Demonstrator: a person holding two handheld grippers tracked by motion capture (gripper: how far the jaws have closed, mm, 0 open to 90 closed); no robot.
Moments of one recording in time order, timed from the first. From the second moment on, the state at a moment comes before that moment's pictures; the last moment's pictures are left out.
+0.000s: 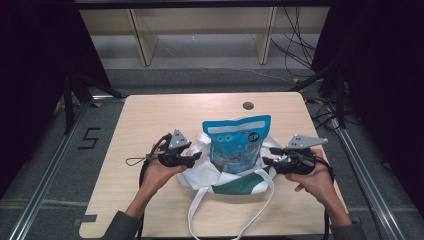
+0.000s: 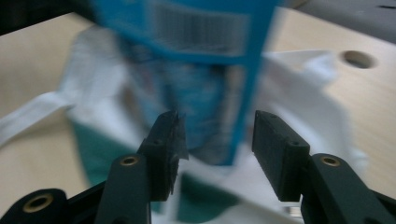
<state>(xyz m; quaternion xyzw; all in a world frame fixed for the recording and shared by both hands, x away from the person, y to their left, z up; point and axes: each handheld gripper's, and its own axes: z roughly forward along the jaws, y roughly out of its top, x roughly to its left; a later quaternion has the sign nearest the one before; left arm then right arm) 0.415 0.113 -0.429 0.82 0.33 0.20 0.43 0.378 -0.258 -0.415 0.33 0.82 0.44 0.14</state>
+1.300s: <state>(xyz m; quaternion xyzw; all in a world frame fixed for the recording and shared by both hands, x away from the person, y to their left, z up) 0.473 0.123 -0.446 0.79 0.41 0.17 0.43 0.358 -0.251 -0.416 0.25 0.85 0.43 0.17</state>
